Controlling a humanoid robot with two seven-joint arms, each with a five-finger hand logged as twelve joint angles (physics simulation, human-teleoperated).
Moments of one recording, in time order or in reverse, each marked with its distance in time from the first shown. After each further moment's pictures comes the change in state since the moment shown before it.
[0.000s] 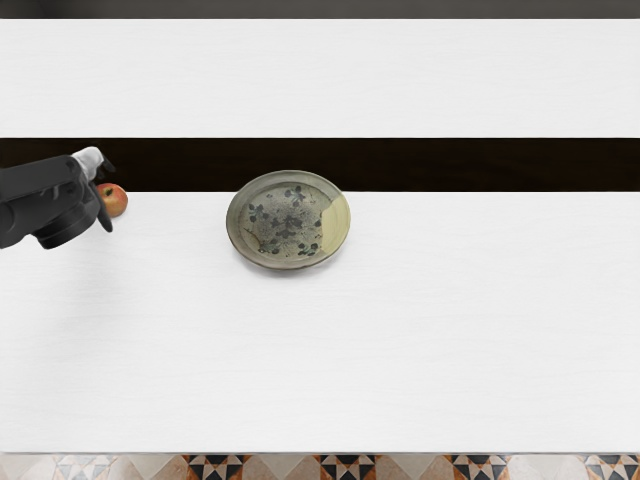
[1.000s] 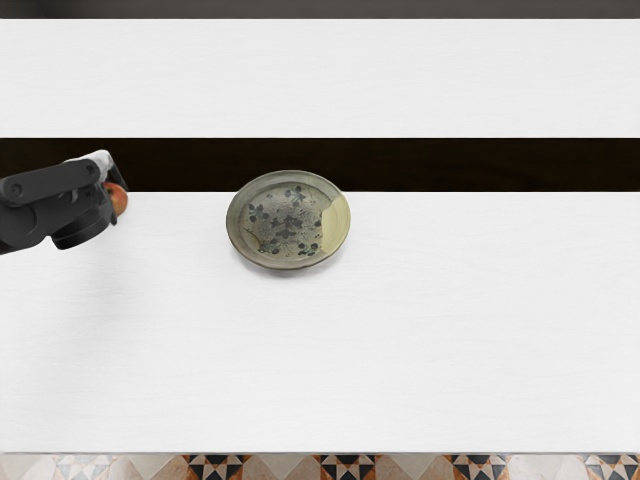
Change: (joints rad) left arm -0.014 -0.056 0.051 0.047 0.002 -0.017 0.012; right arm 0.001 0.000 0.000 0.000 0.000 0.000 0.000
